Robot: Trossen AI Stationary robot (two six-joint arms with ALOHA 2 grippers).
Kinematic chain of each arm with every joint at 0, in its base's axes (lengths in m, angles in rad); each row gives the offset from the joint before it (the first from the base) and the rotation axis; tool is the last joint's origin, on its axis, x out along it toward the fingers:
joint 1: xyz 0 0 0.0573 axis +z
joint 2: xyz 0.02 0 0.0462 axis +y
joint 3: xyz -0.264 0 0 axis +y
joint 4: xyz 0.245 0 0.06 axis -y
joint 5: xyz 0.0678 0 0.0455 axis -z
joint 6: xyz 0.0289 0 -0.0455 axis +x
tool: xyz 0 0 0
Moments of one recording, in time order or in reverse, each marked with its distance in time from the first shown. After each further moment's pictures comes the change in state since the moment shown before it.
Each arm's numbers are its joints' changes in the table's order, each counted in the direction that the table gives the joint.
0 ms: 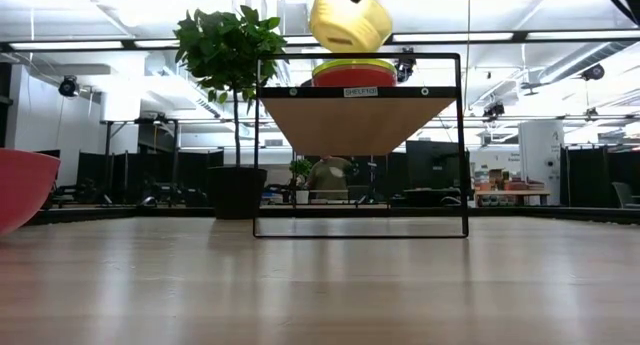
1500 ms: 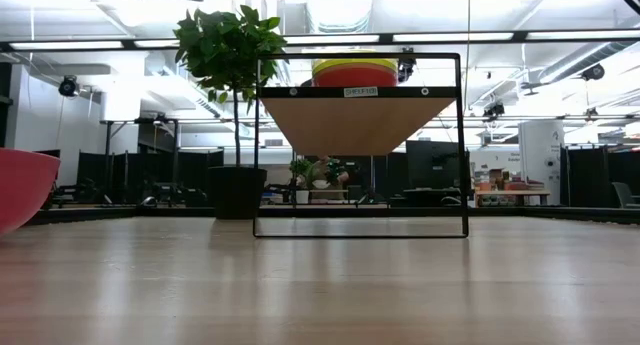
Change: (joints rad) left arm 0.000 0.019 0.000 -0.001 0.052 -0.142; right arm 0.118 0.000 0.019 0.210 -0.024 -0.162
